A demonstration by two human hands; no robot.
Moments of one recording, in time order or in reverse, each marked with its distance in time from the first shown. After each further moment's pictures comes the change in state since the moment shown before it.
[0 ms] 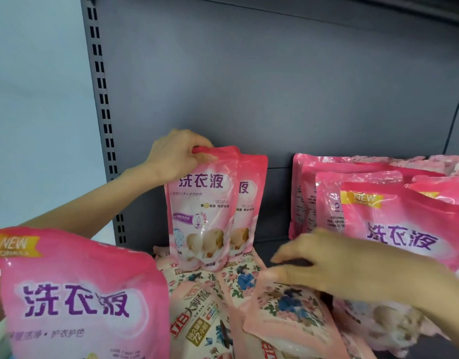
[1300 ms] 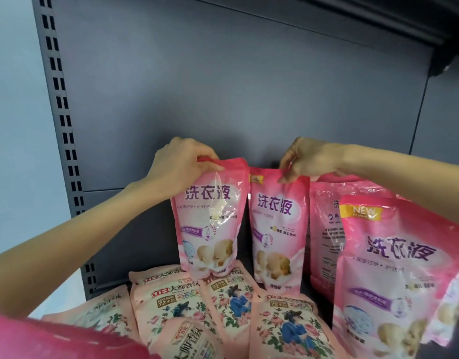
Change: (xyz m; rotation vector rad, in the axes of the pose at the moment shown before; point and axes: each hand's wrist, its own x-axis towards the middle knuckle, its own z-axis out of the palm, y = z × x) left_hand 0.028 0.005 0.029 -0.173 0.072 0.056; right_hand 0.100 0.080 -0.087 0.180 0.250 0.384
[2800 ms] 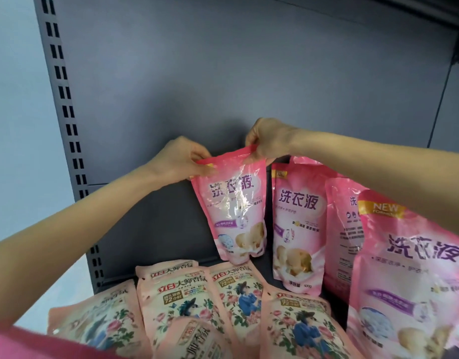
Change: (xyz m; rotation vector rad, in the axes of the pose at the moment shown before) left_hand 0.012 -0.038 0.007 -0.263 -0.238 -0.172; right_hand 0.057 -0.046 0.019 -0.085 0.058 -0.182
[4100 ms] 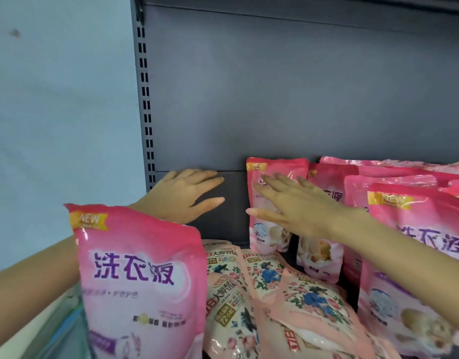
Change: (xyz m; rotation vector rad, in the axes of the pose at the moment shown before) left_hand -0.137 0.018 -0.015 0.910 -0.059 0.082; right_hand -0.124 -0.025 0.060 -0.424 -0.103 -0.253
